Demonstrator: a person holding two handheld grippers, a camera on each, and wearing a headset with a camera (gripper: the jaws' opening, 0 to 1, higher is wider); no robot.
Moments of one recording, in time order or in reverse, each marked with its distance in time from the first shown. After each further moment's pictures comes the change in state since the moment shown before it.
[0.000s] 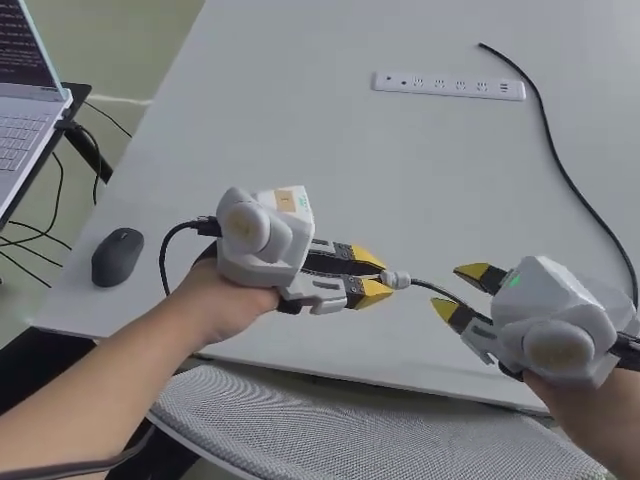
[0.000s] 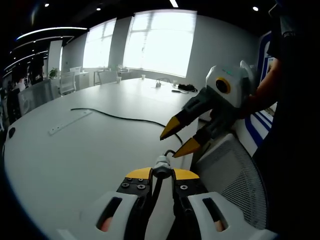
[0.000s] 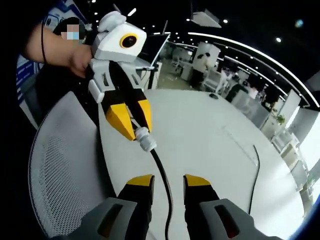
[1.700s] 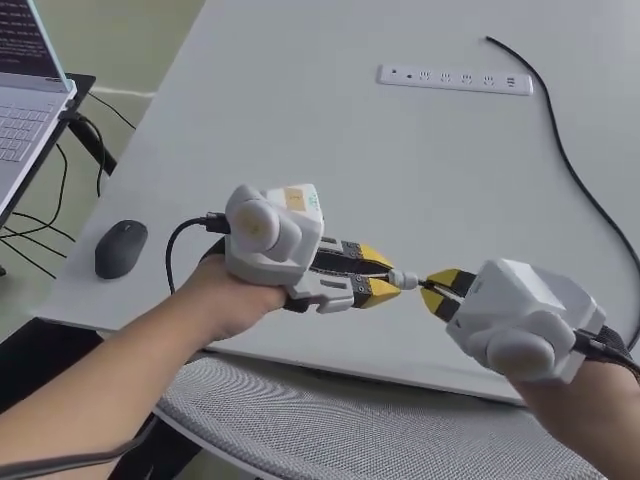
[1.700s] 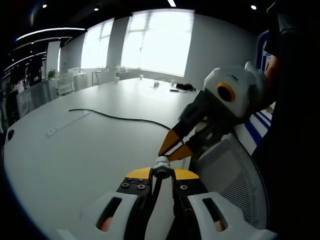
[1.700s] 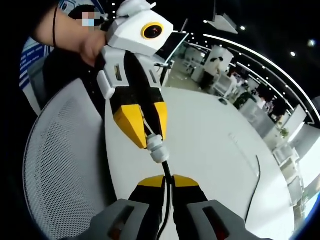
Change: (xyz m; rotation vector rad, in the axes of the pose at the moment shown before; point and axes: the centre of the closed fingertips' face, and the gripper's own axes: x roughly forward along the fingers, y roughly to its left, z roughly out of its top) left arm 0.004 -0.007 0.000 0.015 0.001 -0.012; right arm 0.011 0.011 -0.001 -0.089 0.022 0.021
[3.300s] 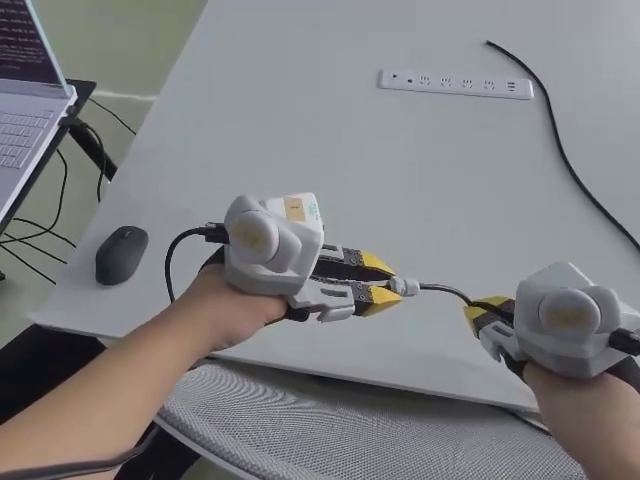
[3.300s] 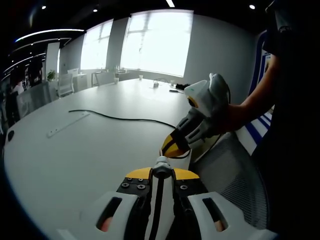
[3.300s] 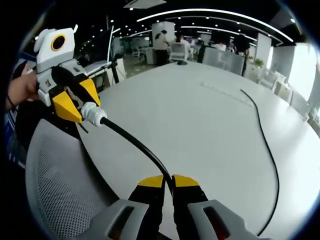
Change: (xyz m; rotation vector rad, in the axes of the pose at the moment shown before) left arm -0.001 0.002 -0.001 0.003 -0.004 -0.003; right arm 0.006 -0.020 -0.074 0.575 0.112 -0.105
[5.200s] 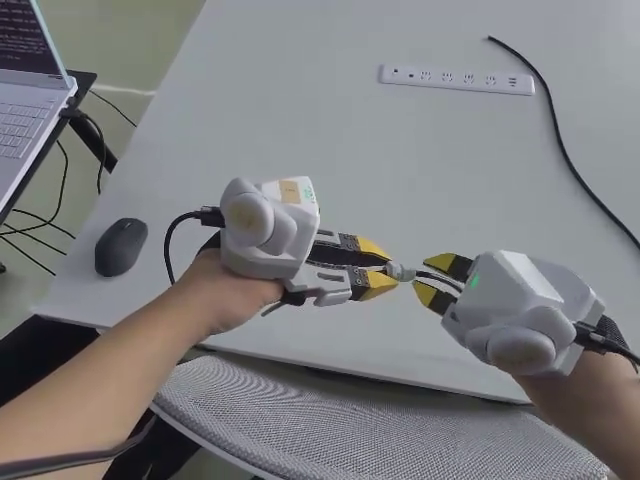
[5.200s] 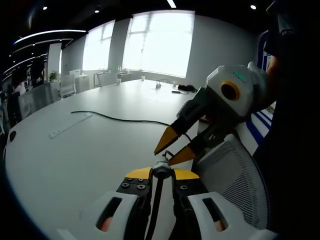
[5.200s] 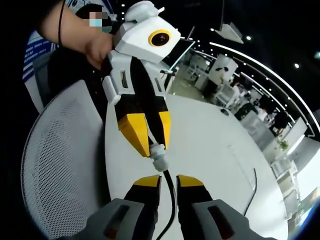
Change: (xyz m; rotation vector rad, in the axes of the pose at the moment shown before) left arm -0.003 0.004 0.006 0.001 -0.008 0.021; right arm -0.018 0.065 0.068 -0.656 -0.169 0.123
